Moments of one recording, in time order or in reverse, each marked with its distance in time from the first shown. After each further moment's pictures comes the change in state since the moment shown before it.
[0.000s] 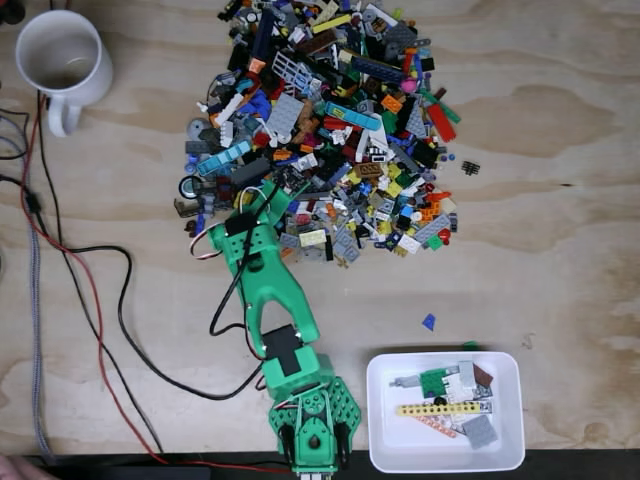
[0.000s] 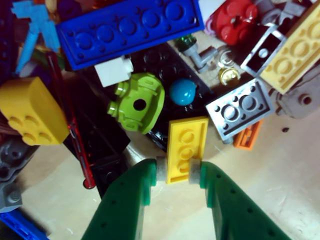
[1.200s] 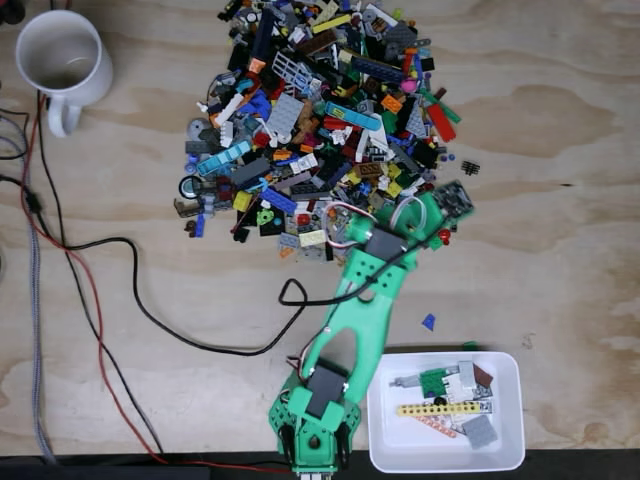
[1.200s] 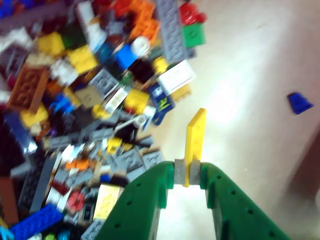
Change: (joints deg) arm 51.5 19.0 -21.5 36.7 -31.9
